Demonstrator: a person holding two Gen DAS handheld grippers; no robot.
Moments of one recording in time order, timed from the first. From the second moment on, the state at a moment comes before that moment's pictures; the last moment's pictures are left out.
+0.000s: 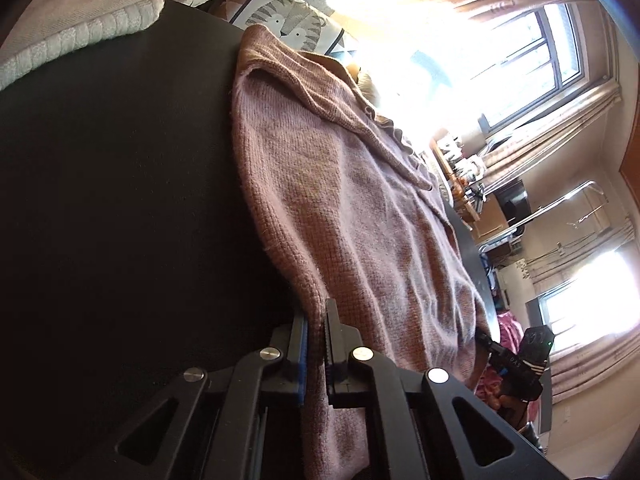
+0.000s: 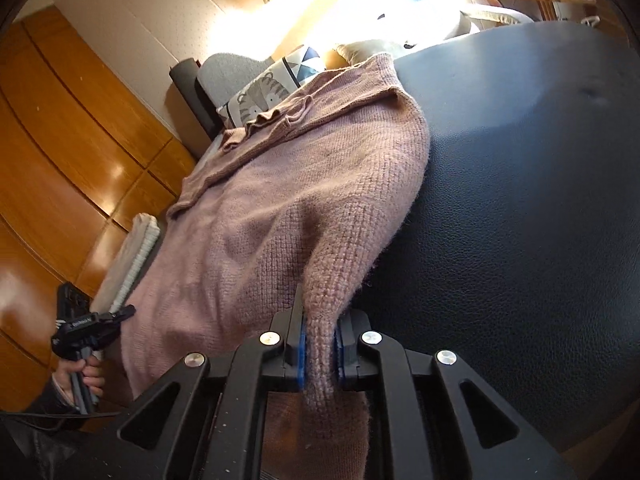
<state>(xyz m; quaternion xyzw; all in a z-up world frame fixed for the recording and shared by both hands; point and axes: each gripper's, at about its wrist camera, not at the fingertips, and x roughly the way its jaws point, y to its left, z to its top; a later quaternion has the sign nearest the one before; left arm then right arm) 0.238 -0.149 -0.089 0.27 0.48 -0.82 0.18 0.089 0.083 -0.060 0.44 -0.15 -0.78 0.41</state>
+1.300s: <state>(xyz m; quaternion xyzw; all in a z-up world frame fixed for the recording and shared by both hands) 0.256 -0.195 0.007 0.07 0.49 -0.86 0.12 0.054 0.064 0.012 0.36 -0.27 -0.72 0.53</state>
